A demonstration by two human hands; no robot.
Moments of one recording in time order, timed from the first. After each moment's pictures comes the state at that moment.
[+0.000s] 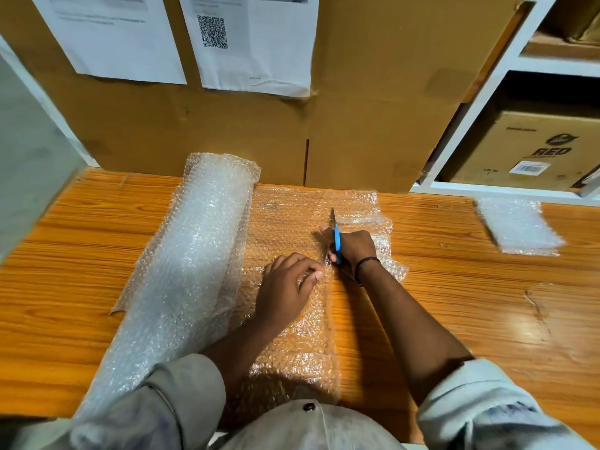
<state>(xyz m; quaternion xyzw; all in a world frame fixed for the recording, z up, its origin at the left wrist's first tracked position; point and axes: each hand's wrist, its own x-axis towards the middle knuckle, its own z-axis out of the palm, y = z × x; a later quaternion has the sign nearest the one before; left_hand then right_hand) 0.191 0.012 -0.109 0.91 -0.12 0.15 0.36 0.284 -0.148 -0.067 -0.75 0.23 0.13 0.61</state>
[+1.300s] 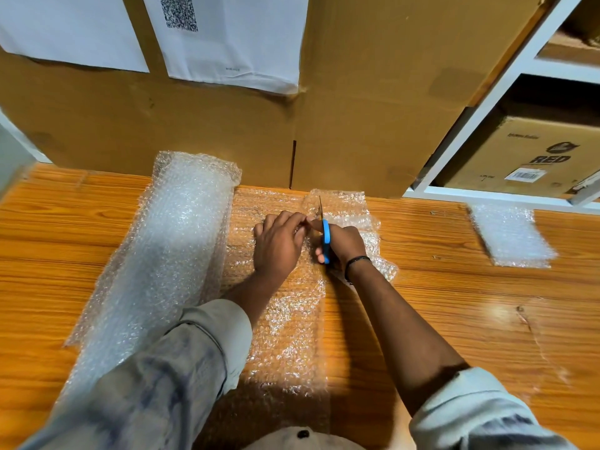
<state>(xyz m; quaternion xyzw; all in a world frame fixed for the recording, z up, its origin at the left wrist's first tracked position) 0.319 -0.004 -0.106 0.95 -0.04 0.14 0.26 0.316 -0.142 -0.046 -0.67 0.25 0.14 0.69</state>
